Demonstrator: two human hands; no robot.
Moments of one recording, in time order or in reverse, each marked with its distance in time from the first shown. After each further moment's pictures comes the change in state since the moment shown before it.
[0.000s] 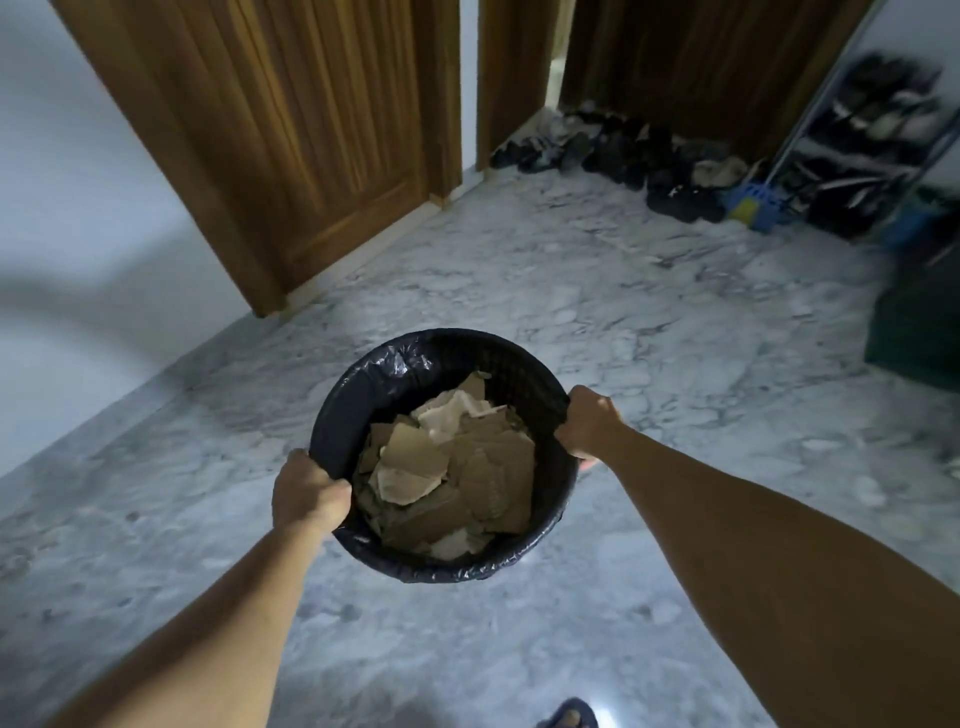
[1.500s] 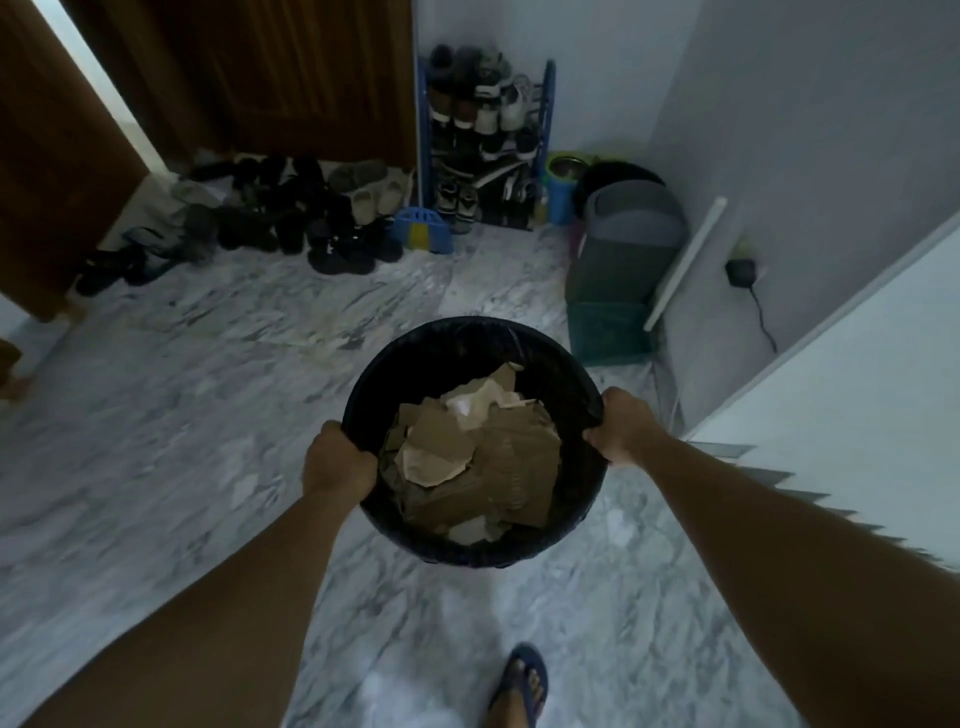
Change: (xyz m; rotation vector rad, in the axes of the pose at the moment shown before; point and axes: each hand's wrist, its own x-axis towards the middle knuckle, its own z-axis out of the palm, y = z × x) left_hand -0.094 0.792 0.528 0.157 -0.397 0.549; right_hand 0.337 0.650 -0.437 0.304 0.215 0.543
